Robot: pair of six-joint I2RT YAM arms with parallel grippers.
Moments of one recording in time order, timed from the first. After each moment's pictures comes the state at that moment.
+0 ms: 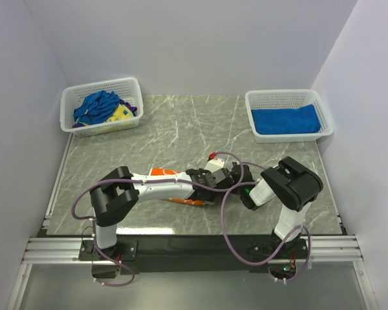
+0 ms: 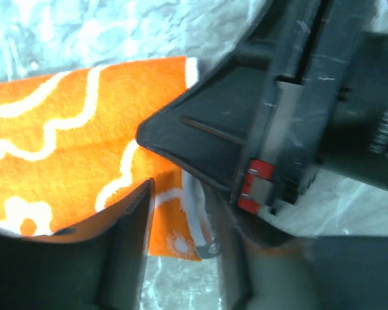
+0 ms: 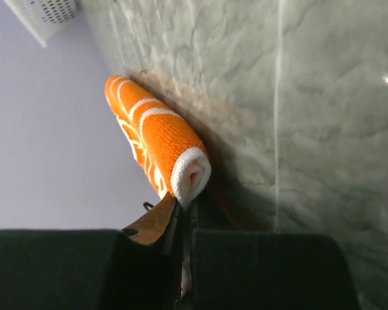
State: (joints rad) left arm -1.16 1.86 1.27 -0.55 -0.48 -0.71; right arm 0.56 1.80 0.34 0.95 -0.39 1.44
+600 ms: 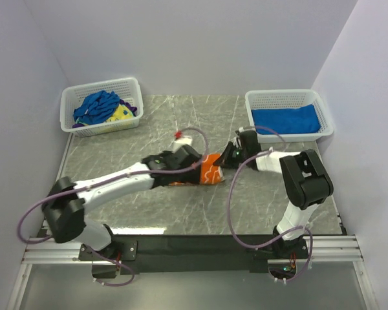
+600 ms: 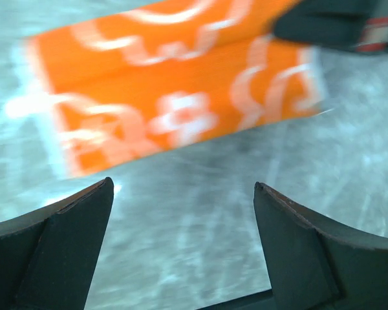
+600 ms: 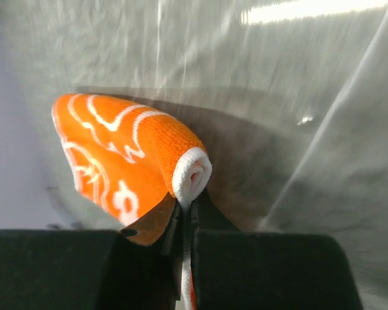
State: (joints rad) left arm -0.98 1.50 1.12 -0.55 -0.38 -0.69; right arm 0.31 1.76 0.80 0.16 -0.47 0.77
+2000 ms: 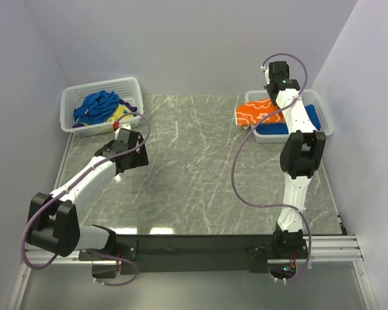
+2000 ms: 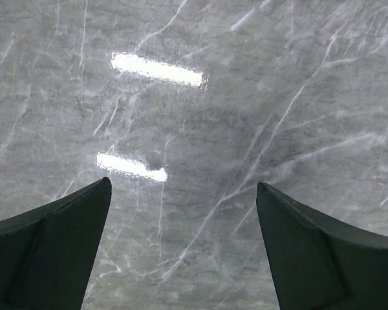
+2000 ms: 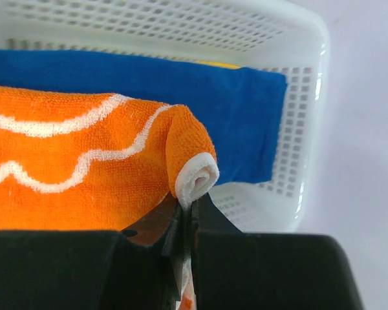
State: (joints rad) left arm -0.33 1.31 0.89 -0.52 -0.35 -0.47; right arm 0.03 2.19 2.16 -0.80 0.42 -0.41
